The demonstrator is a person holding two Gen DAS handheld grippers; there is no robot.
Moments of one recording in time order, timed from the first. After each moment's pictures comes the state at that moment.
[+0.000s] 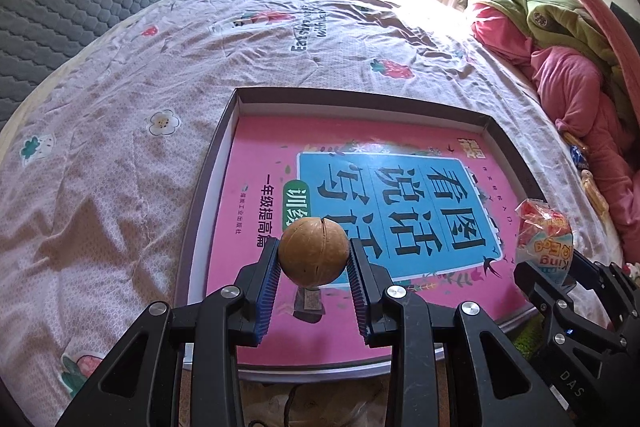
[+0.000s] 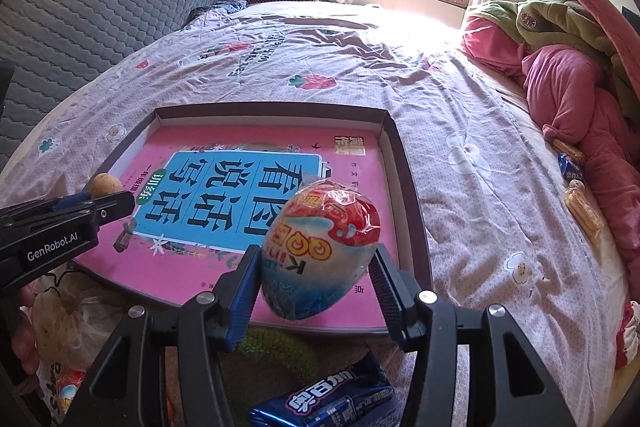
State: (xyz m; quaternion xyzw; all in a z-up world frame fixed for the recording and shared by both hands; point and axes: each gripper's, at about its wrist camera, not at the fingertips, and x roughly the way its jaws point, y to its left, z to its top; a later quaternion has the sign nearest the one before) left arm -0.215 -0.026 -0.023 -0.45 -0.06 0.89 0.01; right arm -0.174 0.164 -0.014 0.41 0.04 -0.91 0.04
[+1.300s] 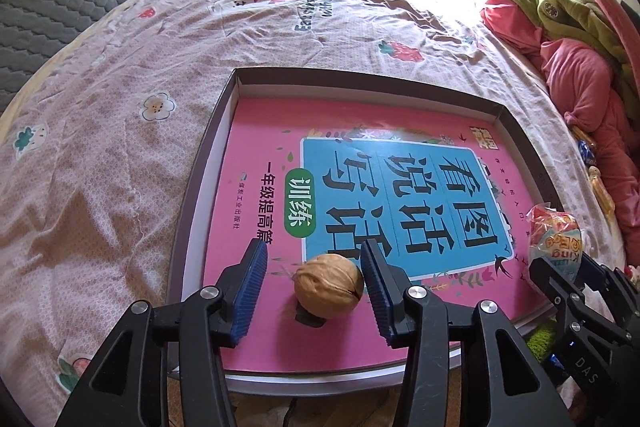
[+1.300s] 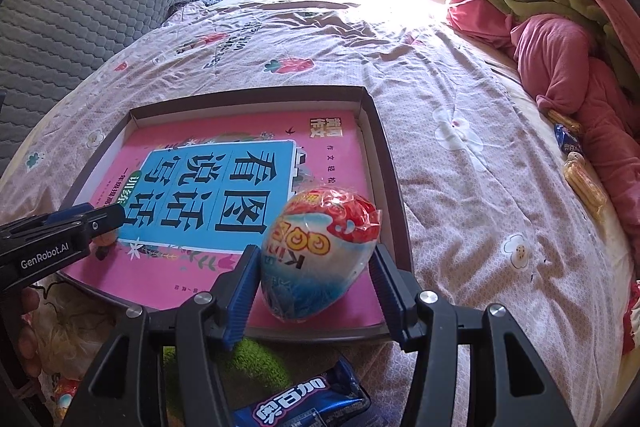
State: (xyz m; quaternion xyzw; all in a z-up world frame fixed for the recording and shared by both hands) left arm -0.228 -0.027 -0.031 -0.48 -0.07 0.87 0.01; right arm -0.185 0.183 -0.021 0.44 0.01 -0.90 0.02
